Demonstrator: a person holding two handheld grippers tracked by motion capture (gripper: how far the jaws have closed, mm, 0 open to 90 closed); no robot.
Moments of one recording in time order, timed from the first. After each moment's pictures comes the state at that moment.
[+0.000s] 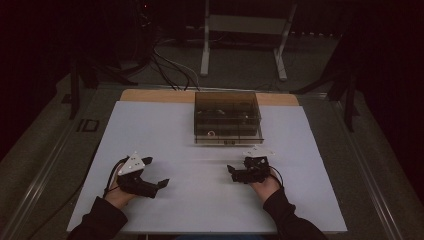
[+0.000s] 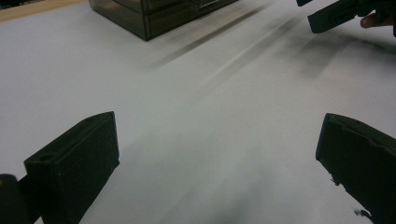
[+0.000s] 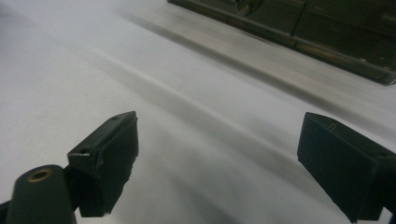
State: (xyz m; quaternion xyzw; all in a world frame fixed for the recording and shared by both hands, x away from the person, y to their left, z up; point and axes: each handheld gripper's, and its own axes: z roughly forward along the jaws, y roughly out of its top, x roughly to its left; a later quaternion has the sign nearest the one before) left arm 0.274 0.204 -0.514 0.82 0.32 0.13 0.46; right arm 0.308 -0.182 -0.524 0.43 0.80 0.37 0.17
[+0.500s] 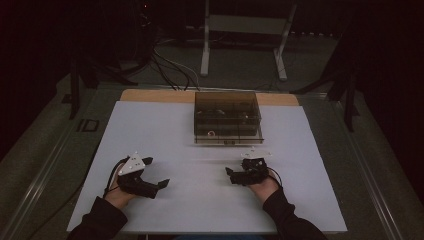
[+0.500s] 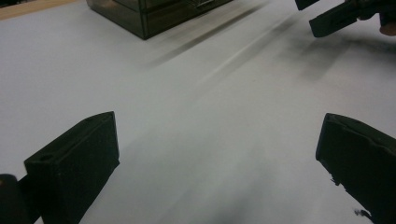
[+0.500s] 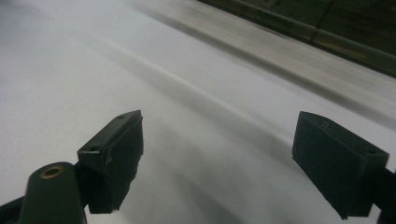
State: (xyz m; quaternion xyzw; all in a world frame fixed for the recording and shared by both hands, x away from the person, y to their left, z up) left arm 0.274 0.203 -0.514 0.82 0.32 0.13 0.46; right arm 0.301 -0.175 -0.523 0.43 0.81 0.37 0.17
